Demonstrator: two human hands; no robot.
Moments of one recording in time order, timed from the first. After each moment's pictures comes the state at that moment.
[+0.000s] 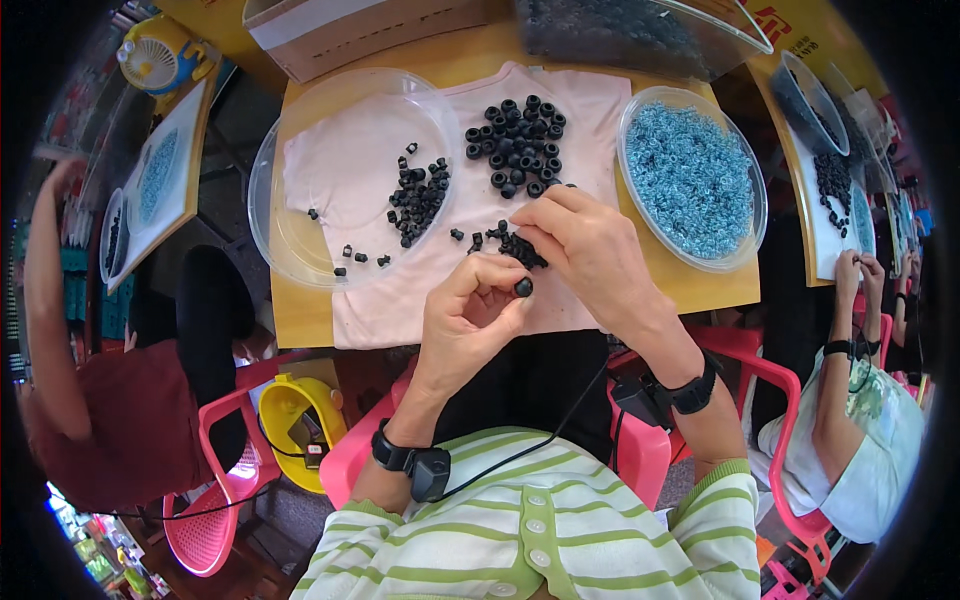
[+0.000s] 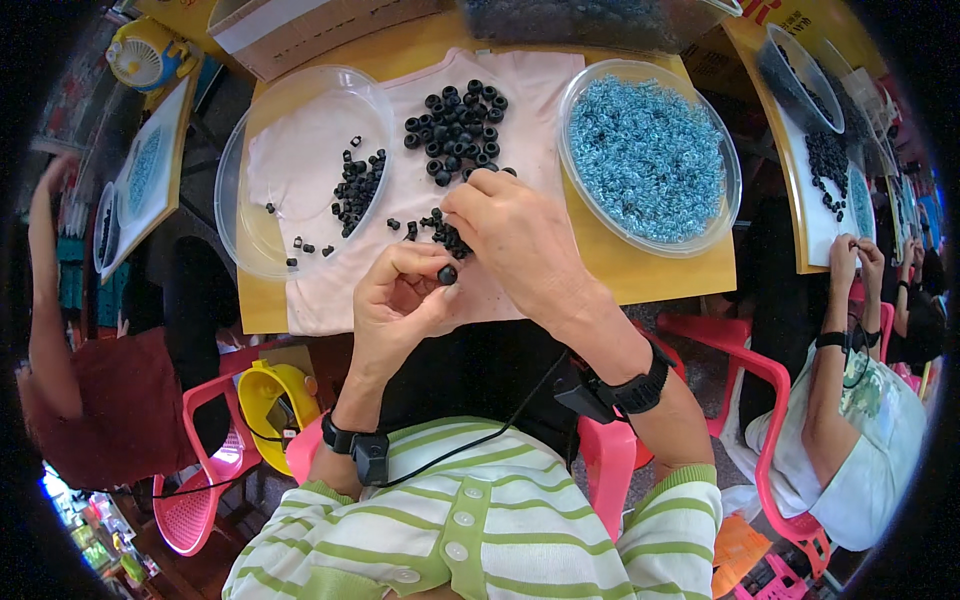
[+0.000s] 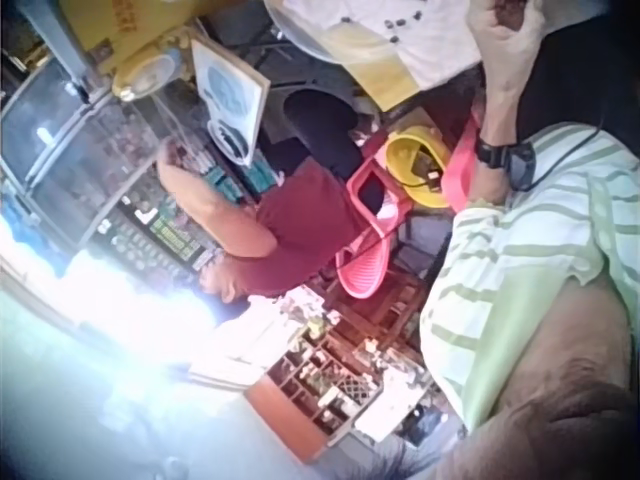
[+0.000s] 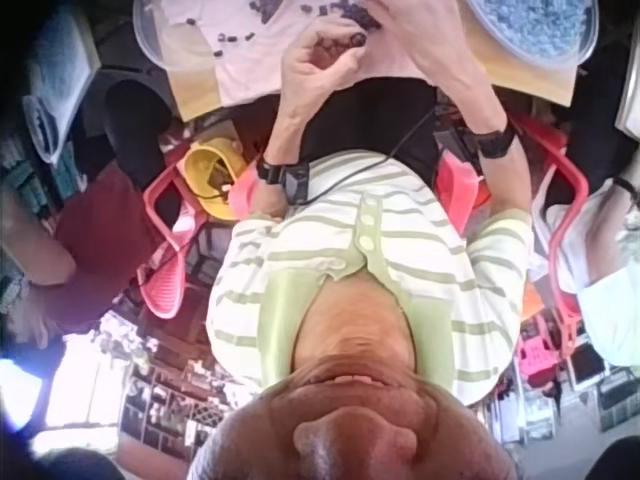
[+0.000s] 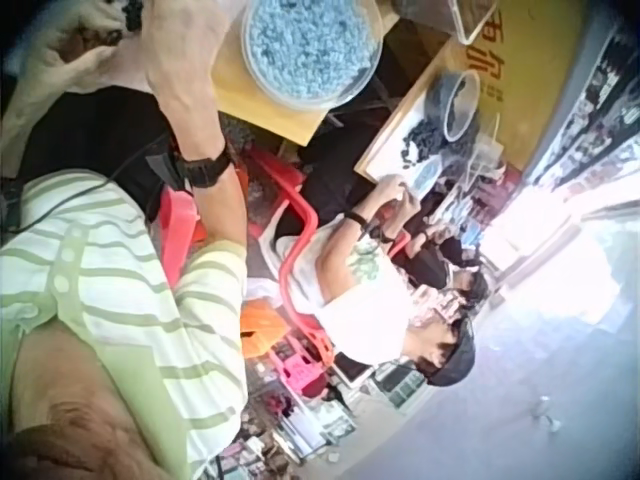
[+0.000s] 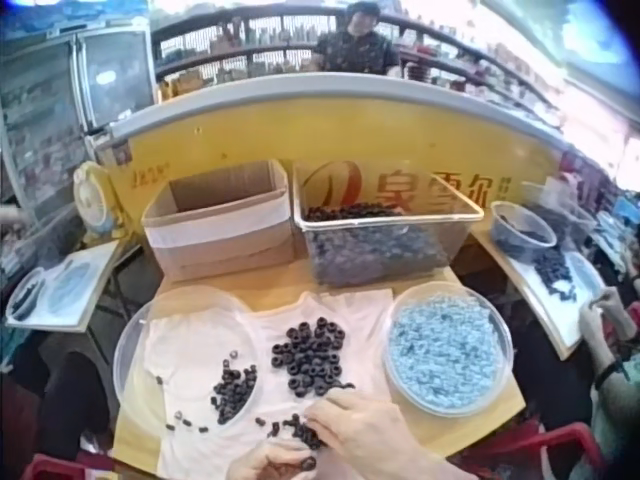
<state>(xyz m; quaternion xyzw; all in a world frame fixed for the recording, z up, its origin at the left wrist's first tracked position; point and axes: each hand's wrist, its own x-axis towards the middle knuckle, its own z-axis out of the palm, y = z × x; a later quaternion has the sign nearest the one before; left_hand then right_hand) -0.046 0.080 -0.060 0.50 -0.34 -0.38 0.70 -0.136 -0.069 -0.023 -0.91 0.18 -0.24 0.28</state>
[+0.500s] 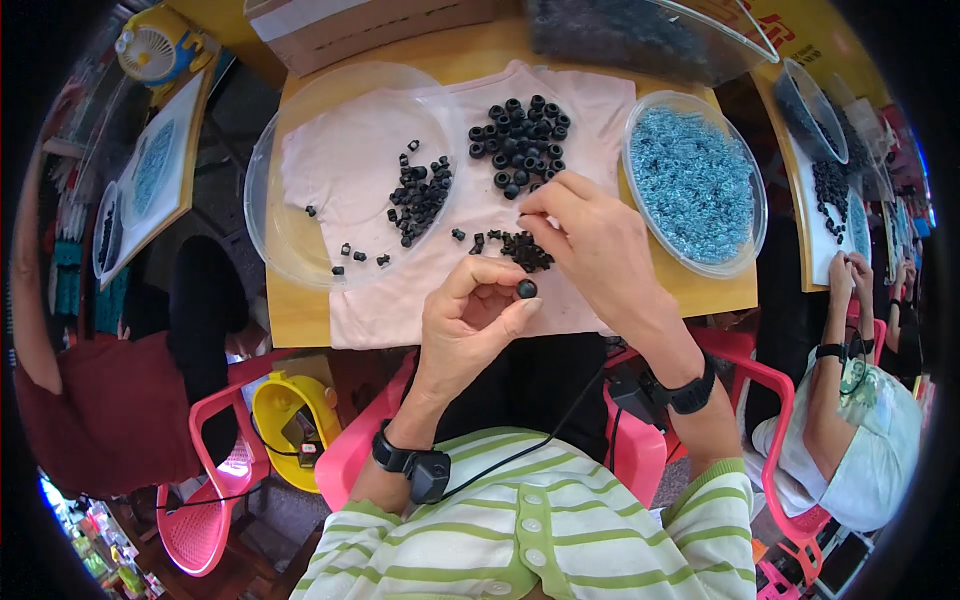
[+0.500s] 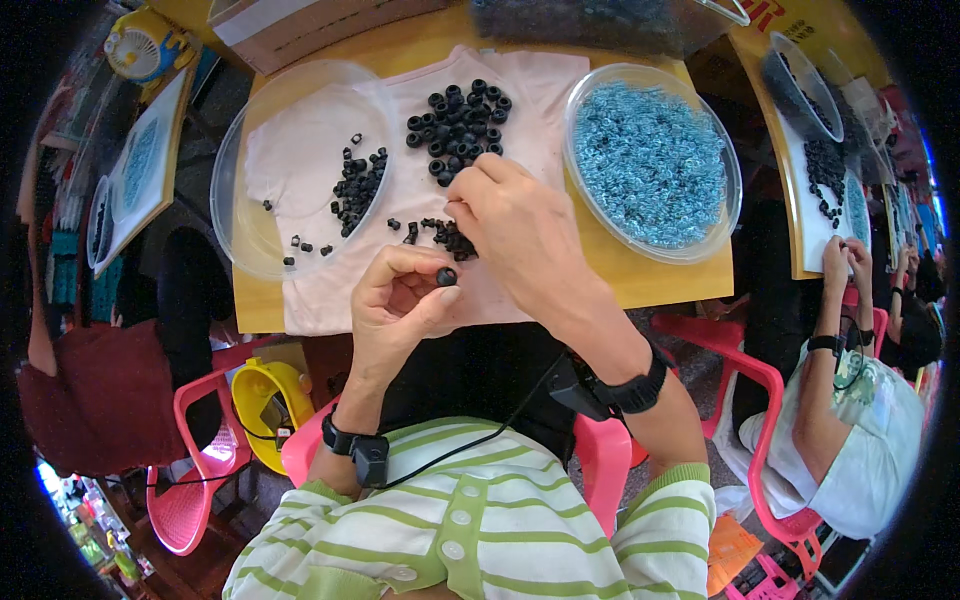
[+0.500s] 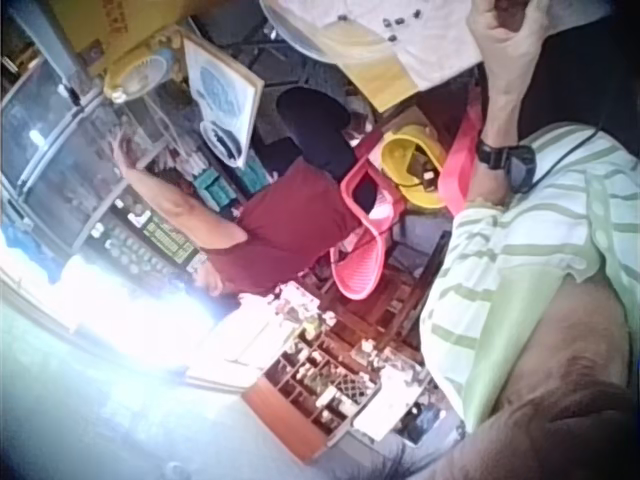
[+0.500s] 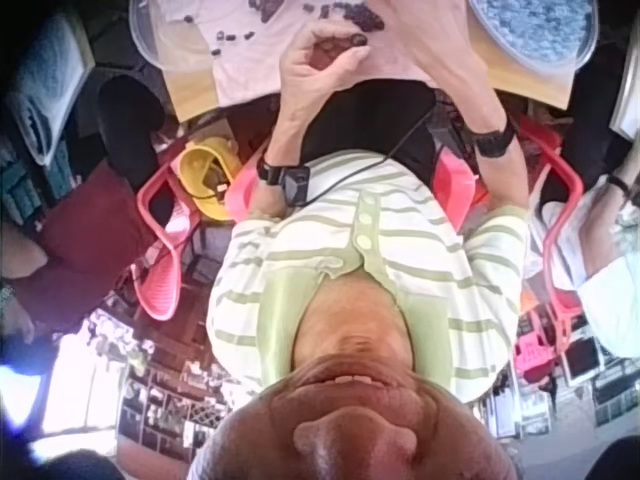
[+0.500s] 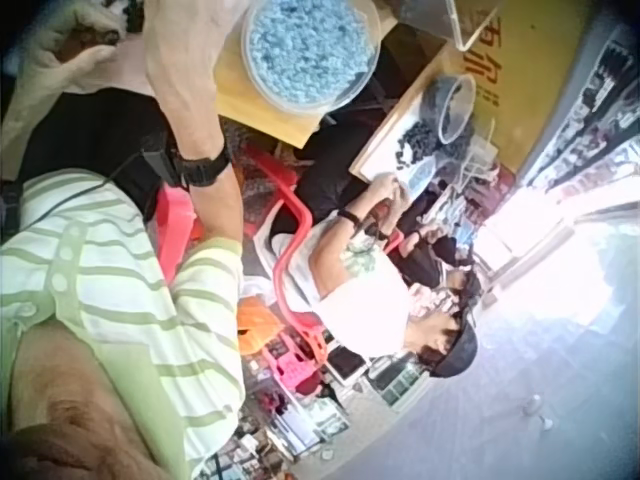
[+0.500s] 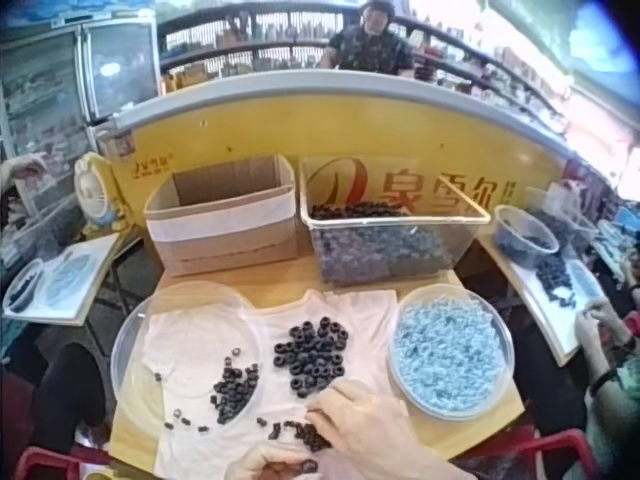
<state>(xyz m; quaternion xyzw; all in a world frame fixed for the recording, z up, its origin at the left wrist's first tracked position) -0.047 0.081 -0.061 0.50 -0.32 -0.37 0.71 -0.131 -0.071 -0.013 -0.92 0.20 -0.22 0.24</state>
